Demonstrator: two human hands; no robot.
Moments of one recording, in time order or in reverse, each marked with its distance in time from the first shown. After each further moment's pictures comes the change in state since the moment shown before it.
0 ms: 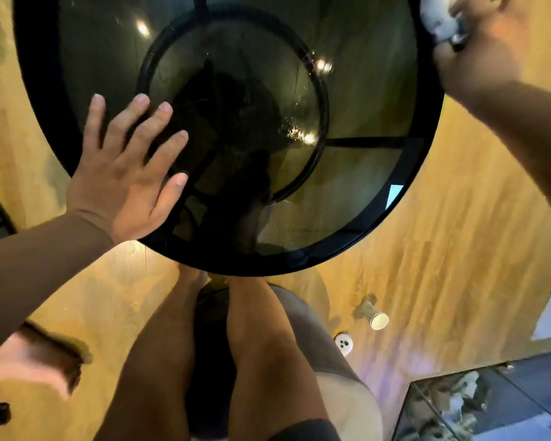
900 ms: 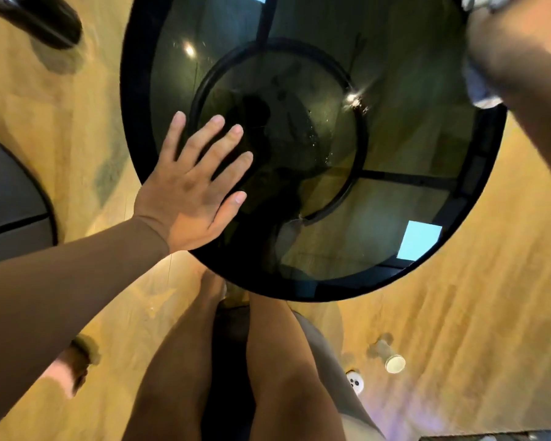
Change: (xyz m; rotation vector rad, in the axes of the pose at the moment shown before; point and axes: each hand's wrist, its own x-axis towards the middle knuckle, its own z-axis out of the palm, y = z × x) left_hand -0.001 -0.001 0.000 0.023 -0.053 0.012; right_hand 0.035 -0.095 -0.009 0.122 0.080 0.066
